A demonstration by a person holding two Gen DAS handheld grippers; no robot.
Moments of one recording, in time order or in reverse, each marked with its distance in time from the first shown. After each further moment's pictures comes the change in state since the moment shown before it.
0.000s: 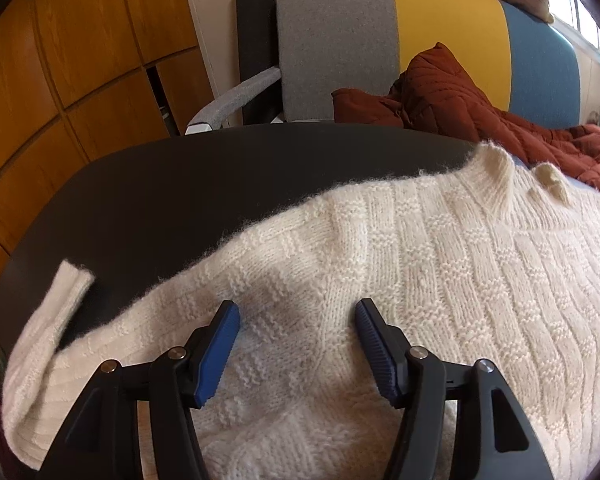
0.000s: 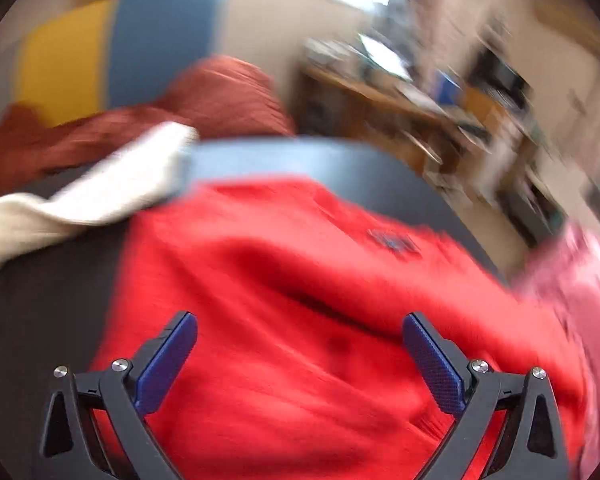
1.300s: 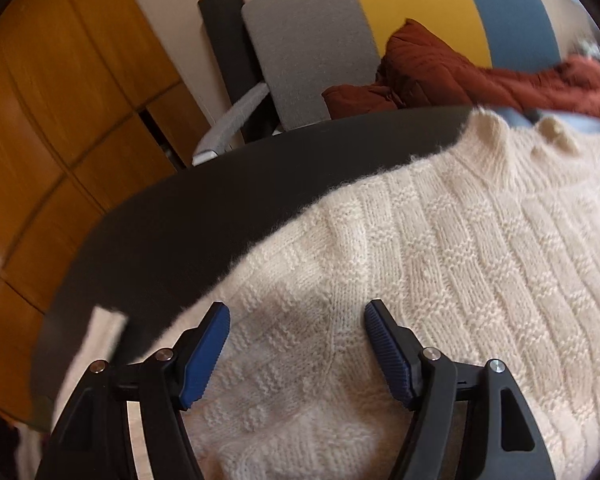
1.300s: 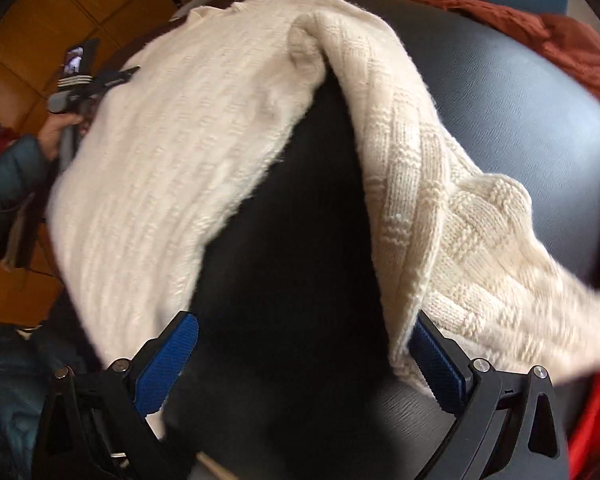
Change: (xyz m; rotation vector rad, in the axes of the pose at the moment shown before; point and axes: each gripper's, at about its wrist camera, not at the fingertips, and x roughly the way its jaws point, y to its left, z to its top) left arm -0.006 -0.003 -0.006 0.263 -0.046 0.122; right arm -0.128 0.211 -0.114 -0.473 0.469 0.795
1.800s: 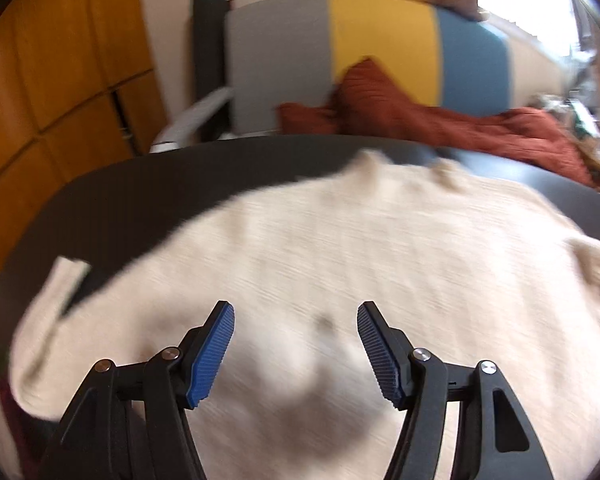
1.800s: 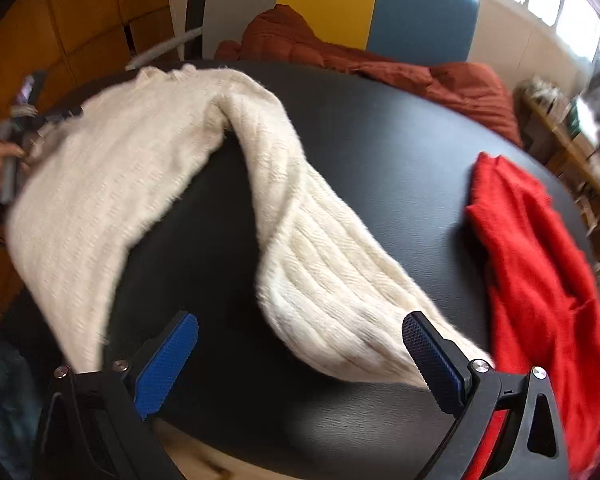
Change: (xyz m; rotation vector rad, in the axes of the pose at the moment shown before) left arm -0.097 -0.001 -0.035 -0.135 -0.031 -0.336; right arm -0.065 -0.012 -0.064 -0.012 -0.249 -0.424
